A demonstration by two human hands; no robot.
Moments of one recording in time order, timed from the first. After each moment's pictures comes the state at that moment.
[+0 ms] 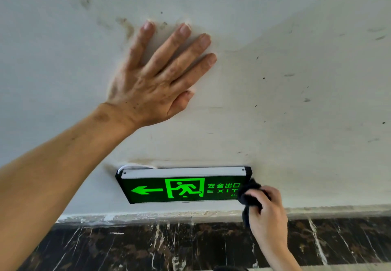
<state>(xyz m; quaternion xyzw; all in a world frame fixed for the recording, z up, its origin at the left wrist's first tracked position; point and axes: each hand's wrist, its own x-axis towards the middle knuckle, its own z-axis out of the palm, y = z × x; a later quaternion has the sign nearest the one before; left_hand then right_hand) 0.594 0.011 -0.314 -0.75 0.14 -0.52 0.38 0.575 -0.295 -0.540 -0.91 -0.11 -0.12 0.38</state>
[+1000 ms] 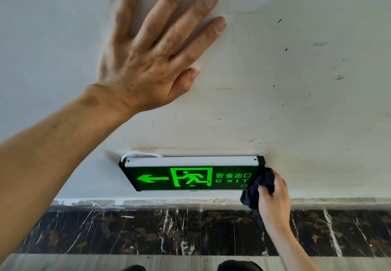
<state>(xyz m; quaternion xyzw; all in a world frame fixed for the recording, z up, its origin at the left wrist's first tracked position) 0.599 0.012 -0.318 -0.74 0.13 -0.53 0.39 0.602 -0.282 -0.574 -0.84 0.04 0.01 0.55</state>
